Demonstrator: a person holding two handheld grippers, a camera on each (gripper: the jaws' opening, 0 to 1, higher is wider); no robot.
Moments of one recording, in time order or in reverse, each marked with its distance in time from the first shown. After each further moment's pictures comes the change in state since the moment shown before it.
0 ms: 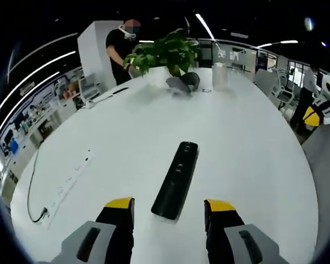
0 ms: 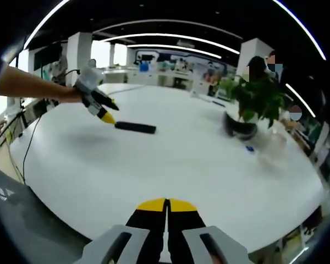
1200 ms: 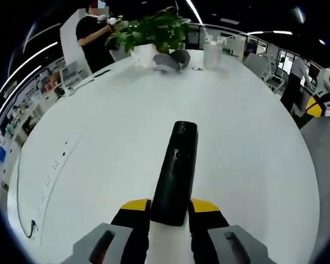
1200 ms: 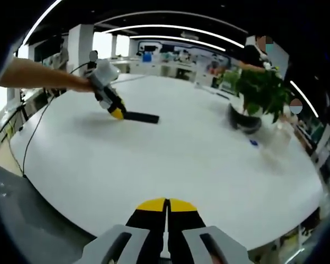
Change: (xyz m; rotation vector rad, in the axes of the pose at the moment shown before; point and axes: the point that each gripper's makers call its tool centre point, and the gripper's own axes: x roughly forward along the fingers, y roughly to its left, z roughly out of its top) left arm 0.037 -0.002 -0.018 0.079 0.210 -0.134; right arm 0.006 0.004 -0.011 -0.016 0.074 0.016
